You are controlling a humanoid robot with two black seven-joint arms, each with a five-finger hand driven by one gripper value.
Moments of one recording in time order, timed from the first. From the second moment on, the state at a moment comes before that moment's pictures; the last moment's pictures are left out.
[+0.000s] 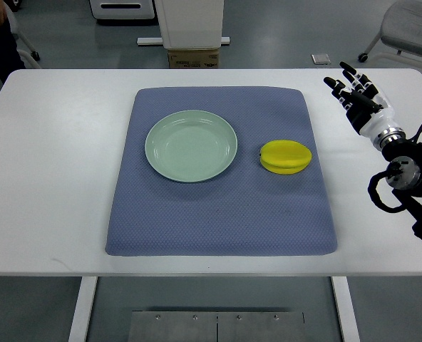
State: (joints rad) left arm -0.02 0.00 -0.10 -0.22 0.09 0.00 -0.21; right arm 0.80 -0.27 0.68 0.70 -0.04 0.06 0.30
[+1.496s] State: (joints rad) left arm -0.02 0.00 -0.10 -0.22 0.09 0.00 -0.21; right arm 0.81 -0.29 0.68 0.71 -0.04 0.05 0.29
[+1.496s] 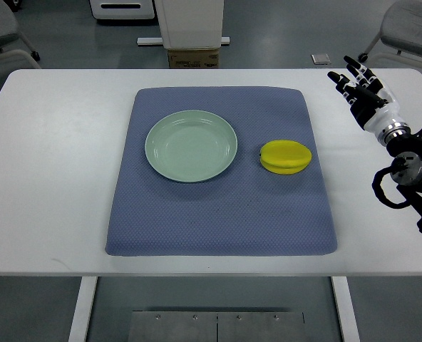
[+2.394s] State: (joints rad) left arm -0.02 0.00 -0.10 -0.22 0.09 0.00 -0.21; right arm 0.84 -0.28 0.70 0.69 -0.04 0.07 0.43
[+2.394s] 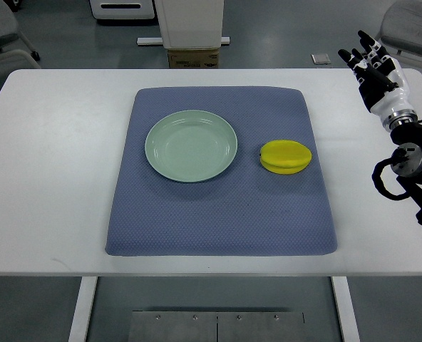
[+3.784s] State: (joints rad) left arm -0.02 0.00 -0.10 -0.22 0.09 0.00 -0.21; right arm 1.06 -0.53 0.03 0.90 -0.60 0.15 0.56
